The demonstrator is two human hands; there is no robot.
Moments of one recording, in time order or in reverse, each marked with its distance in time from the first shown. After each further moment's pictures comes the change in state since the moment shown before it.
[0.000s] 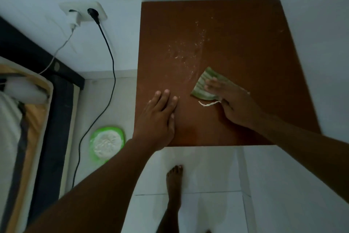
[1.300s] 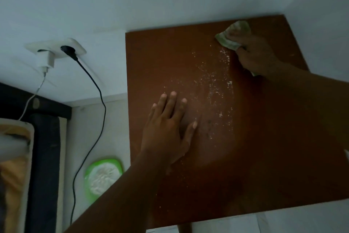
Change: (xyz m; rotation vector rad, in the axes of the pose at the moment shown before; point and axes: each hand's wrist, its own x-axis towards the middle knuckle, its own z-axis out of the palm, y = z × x) left_hand 0.136 -0.010 -0.025 0.141 -0.023 0.062; right_hand 0.185 0.137 -0.079 0.011 0.220 0.391
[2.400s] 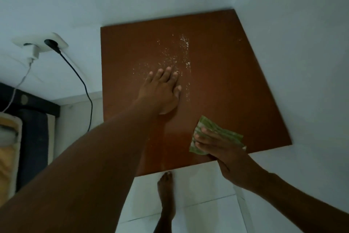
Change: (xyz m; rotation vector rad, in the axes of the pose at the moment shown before) left_hand 0.038 0.073 -0.006 0.224 -0.236 0.049; right_hand -0.345 -0.024 0.020 0.123 -0.241 -0.342
